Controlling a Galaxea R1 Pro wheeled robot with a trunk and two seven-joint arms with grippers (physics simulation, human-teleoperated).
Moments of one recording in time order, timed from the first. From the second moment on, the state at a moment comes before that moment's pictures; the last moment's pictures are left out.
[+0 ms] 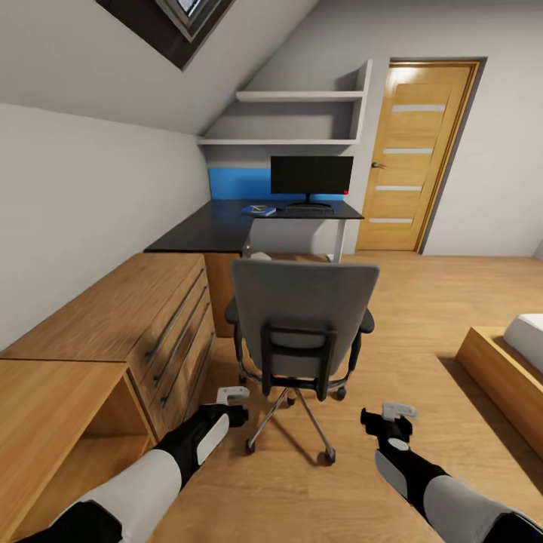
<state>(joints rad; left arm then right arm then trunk) -0.76 -0.13 -0.41 -0.41 0.49 0.36 0.28 -0.71 -0.11 0.65 -0.25 -0.72 -0.22 -0.35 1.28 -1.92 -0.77</state>
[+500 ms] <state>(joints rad) -0.81 -0.14 -0.40 -0.41 0.49 0.36 0.27 -0.75 -0.12 0.56 -0.34 -0.78 -0.02 -0.34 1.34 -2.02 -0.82</state>
